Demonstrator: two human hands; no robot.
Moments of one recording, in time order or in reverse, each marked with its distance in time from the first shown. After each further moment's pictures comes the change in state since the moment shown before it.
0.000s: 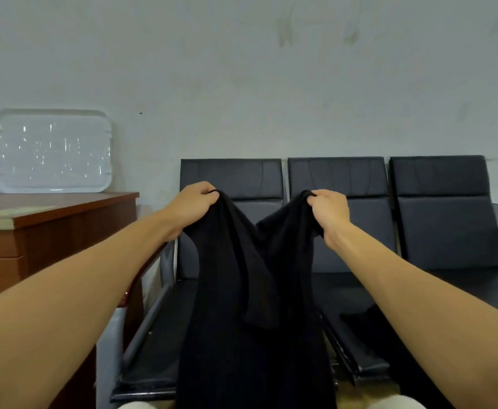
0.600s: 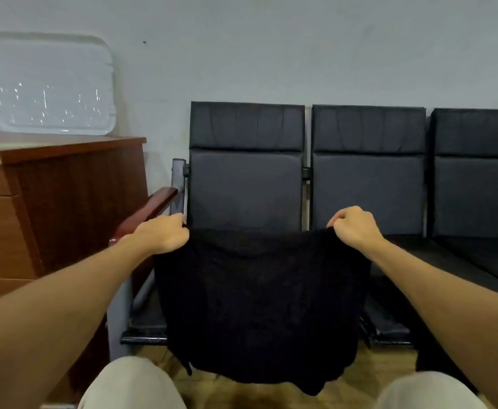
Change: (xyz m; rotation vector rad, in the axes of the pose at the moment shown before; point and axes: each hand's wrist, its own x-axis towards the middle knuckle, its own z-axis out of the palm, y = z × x) left_hand -0.010 -0.169 0.024 0.726 -0.274 -0.289; right_hand 0.017 0.120 0.000 -0.787 -0.206 0.004
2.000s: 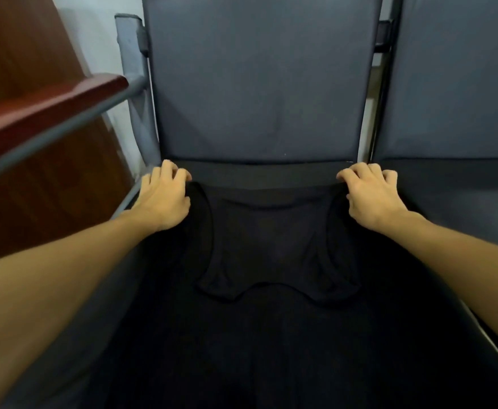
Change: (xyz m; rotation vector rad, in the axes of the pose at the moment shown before) left_hand 0.249 -0.040 0.224 0.138 0.118 0.117; right_hand 0.228 0.125 0.272 -0.644 -0.124 -0.421
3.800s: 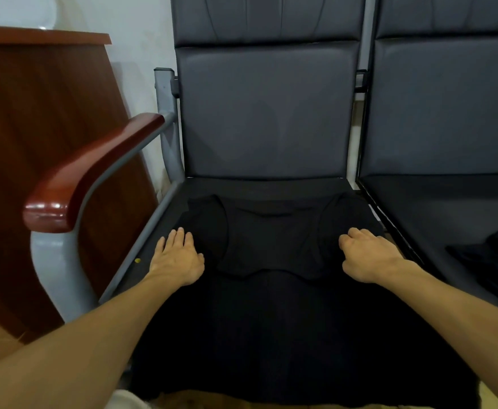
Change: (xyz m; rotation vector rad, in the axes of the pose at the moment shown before) left_hand -0.120 0.014 -0.010 0.091 -0.398 -0.244; right_hand -0.121 -0.046 -0.070 -0.068 -0.435 0.018
